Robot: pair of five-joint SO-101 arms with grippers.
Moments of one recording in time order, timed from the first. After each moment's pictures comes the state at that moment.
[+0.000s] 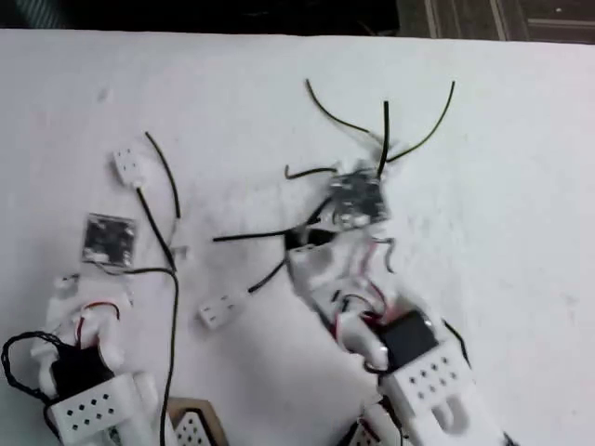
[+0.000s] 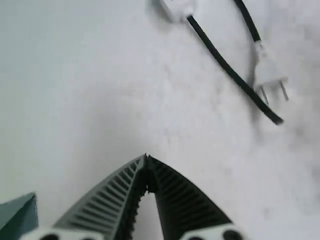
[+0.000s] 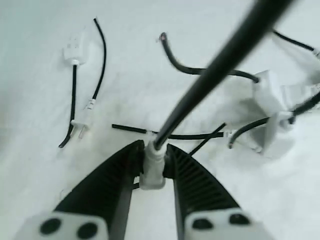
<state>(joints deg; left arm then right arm) -28.2 -86.8 82.9 64.1 -38.2 -30.5 -67.9 62.9 48.0 -10.6</state>
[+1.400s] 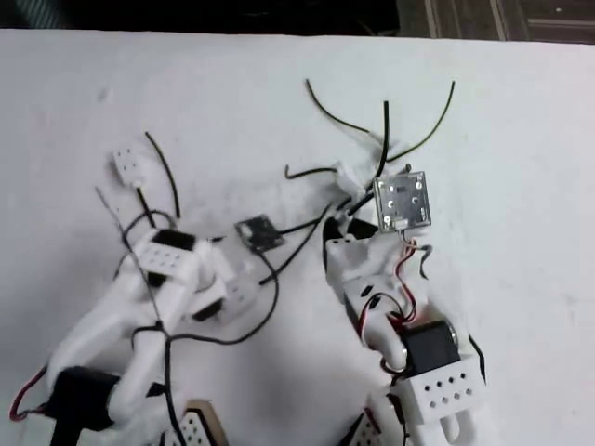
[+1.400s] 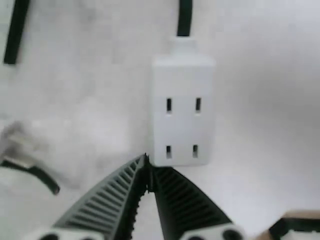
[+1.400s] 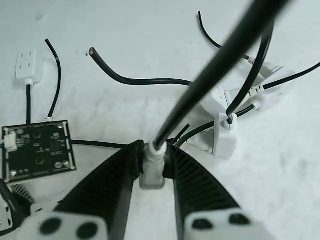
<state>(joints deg) 9.5 -16.0 54.8 63.8 -40.4 -21.6 -71.3 64.8 48.2 -7.3</state>
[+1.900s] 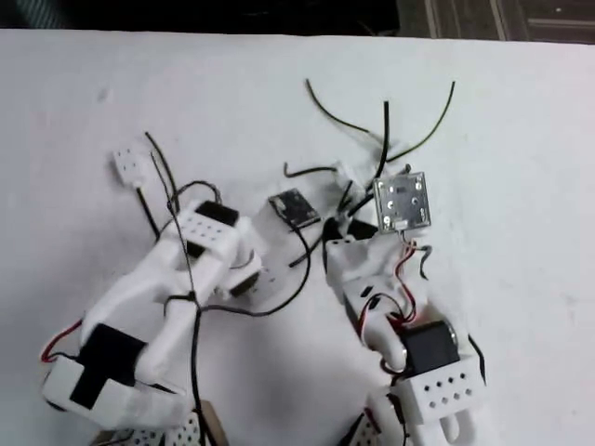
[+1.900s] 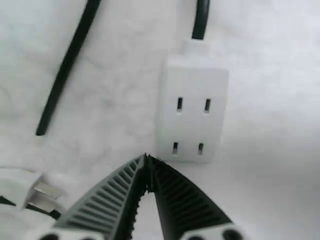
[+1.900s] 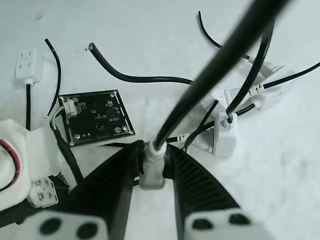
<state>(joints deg) 16.9 -3.3 38.6 67.2 -29.8 -21.6 -71.3 65.4 48.2 -7.1</state>
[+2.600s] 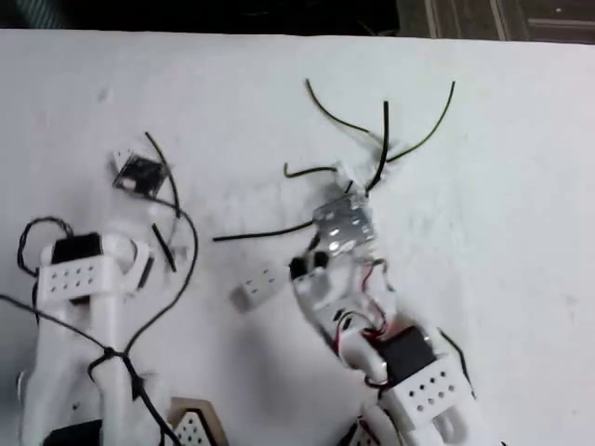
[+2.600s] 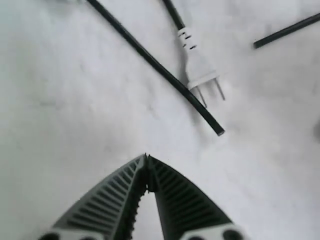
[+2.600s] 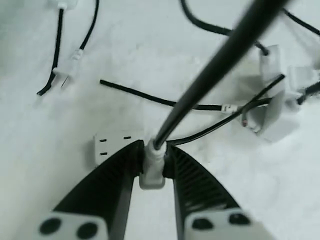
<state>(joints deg) -19.2 -32.0 56.0 59.5 -29.8 -34.6 -71.3 71.6 49.1 -1.5</state>
